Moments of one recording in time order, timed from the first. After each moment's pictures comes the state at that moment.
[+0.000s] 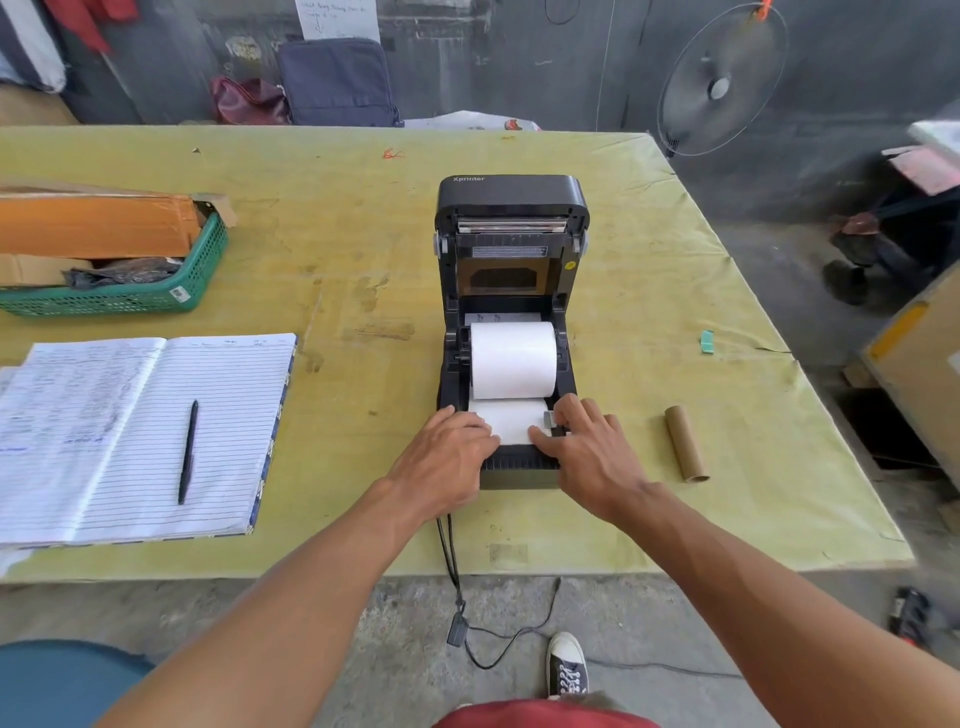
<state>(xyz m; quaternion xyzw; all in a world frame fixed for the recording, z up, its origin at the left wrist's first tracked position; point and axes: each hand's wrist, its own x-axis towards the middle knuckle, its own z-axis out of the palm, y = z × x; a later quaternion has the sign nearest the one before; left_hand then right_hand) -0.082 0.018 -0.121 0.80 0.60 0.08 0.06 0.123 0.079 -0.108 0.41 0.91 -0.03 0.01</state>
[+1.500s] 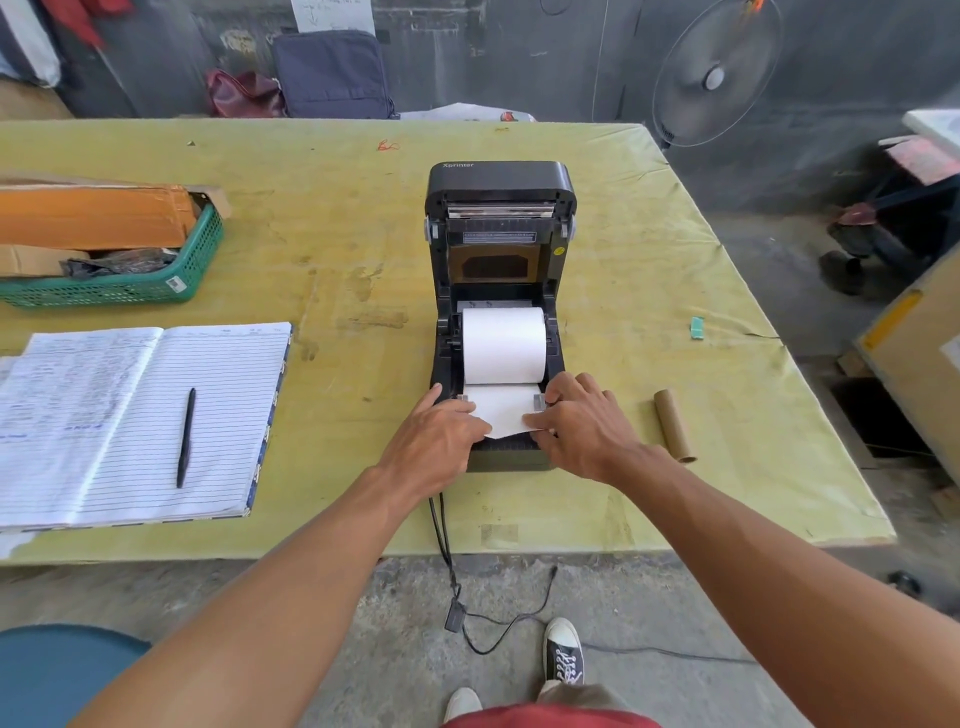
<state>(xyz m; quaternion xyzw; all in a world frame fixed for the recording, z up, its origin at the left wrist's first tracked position) -0.076 0.012 -0.117 0.78 0.61 0.14 0.03 0.127 0.087 -0.093 0.42 0.90 -0.09 0.02</state>
